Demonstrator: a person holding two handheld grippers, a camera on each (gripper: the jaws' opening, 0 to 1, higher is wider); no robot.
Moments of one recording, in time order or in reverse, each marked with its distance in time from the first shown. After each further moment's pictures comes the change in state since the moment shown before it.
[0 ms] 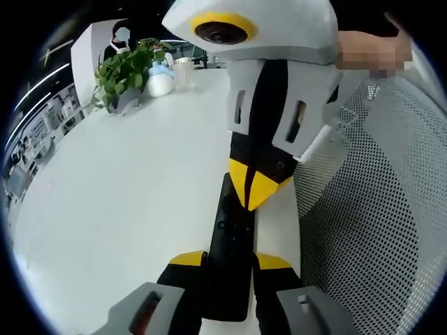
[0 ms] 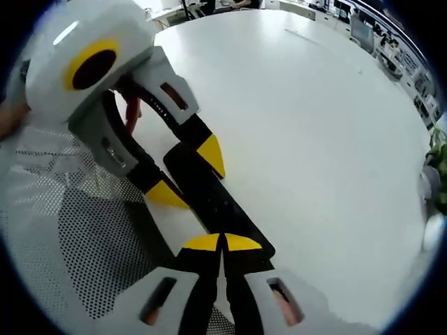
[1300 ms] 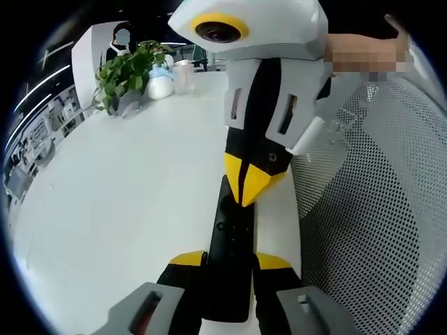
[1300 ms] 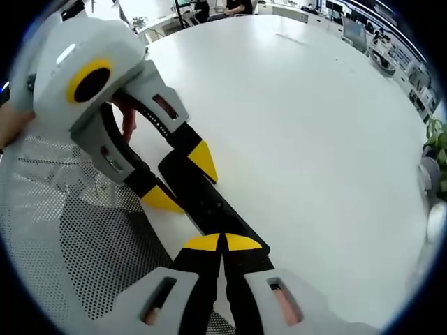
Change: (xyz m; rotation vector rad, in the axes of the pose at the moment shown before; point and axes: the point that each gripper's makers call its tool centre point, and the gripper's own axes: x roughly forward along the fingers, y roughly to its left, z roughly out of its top) left arm 0.000 0.000 0.001 0.008 -0.016 0.000; right arm -0.006 -0.009 0.001 0.075 -0.085 0.007
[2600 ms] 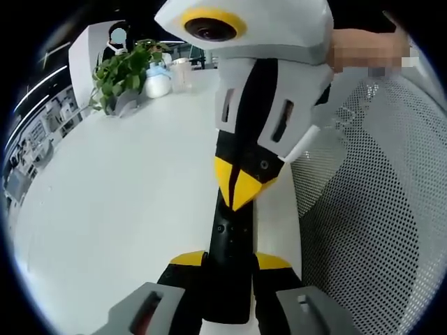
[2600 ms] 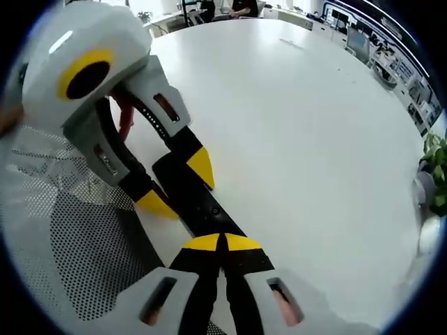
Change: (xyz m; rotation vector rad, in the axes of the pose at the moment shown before) left arm 0.001 0.000 0.000 0.012 0.017 -0.010; right arm 0.005 -0.005 0.007 -0.056 -0.004 -0.033
